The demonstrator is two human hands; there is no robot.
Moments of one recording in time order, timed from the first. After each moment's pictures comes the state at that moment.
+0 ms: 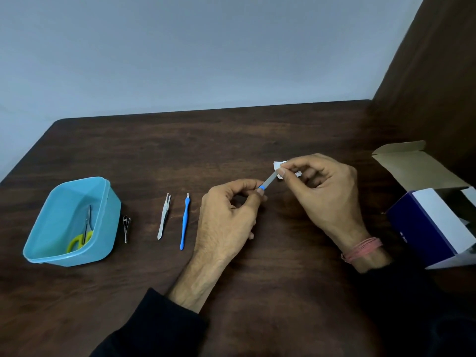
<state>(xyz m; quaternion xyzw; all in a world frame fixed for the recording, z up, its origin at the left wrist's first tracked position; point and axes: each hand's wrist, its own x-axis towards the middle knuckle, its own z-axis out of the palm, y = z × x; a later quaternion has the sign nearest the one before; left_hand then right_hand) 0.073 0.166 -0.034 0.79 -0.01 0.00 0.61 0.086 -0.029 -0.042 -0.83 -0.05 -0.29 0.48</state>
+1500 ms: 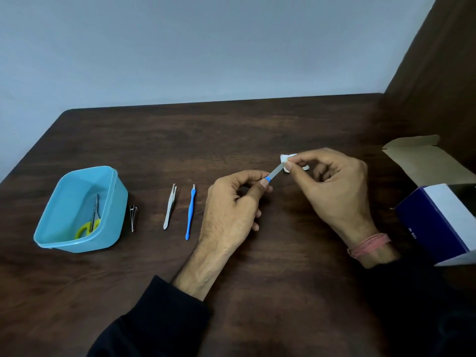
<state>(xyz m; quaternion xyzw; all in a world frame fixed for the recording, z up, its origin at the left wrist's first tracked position) 0.077 0.169 -0.040 0.78 -0.01 -0.02 0.62 0.085 -0.030 -0.043 -0.84 -0.07 -0.30 0.45</state>
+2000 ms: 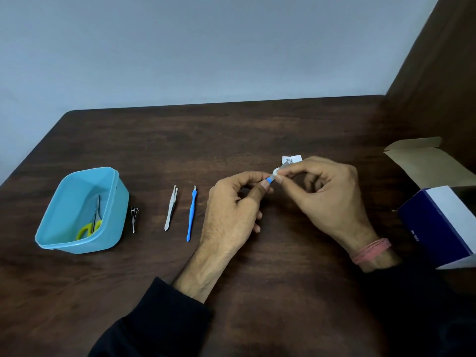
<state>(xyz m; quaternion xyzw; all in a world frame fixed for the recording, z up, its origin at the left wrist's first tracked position) 0.077 0.169 -0.041 0.78 -0.03 -0.01 0.62 0.084 -0.026 -0.042 -0.85 -0.11 -0.28 0.44</state>
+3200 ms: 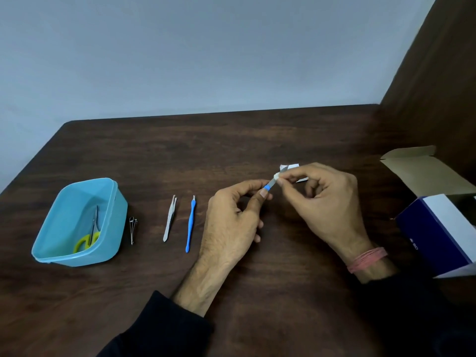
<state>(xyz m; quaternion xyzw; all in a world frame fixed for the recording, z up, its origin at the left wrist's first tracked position) 0.078 0.169 -0.044 0.78 -0.03 -0.01 0.62 0.086 -0.025 -0.047 -0.85 -0.08 -0.30 0.42</state>
